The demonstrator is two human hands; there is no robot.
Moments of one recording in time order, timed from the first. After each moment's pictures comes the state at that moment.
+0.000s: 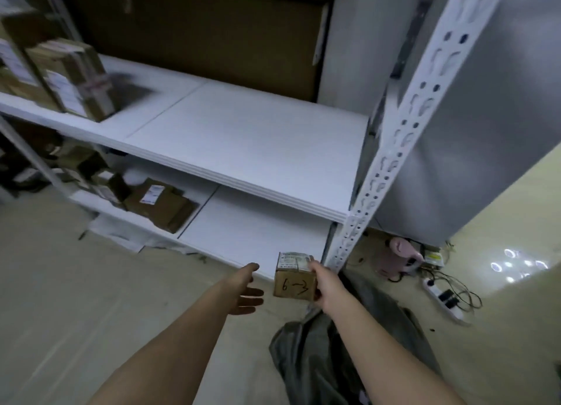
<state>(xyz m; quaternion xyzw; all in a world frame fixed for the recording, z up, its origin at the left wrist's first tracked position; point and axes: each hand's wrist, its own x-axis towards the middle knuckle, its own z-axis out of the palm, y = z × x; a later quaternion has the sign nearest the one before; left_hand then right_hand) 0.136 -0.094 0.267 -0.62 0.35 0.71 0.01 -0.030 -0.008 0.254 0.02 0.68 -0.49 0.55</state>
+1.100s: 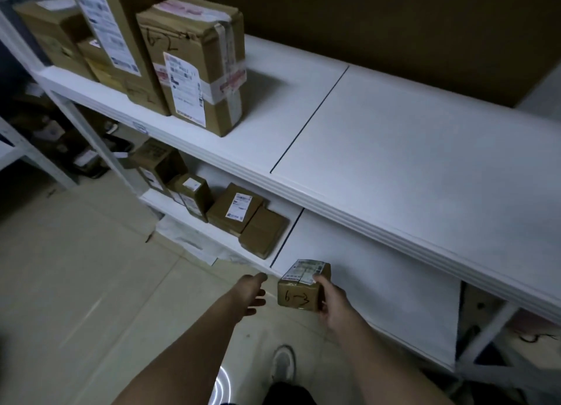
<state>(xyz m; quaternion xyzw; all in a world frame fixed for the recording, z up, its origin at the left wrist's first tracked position) 0.383 -0.506 0.144 -0.65 0.37 0.67 -0.01 0.220 -0.431 0.119 0.12 0.67 -0.47 0.56</state>
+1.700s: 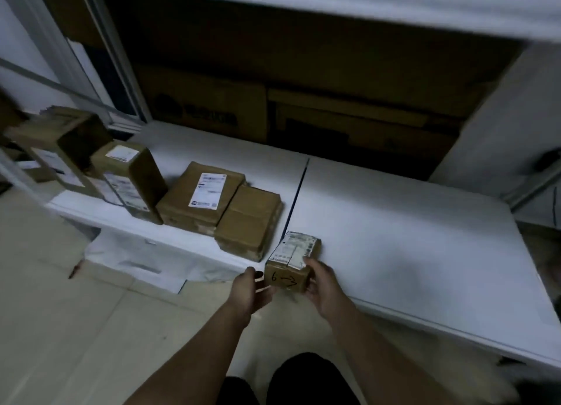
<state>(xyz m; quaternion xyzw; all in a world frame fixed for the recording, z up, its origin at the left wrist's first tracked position) 0.369 -0.607 -0.194 -0.58 0.28 0.75 -0.15 0.235 -0.539 -0.196 0.07 0.62 -0.59 0.52</state>
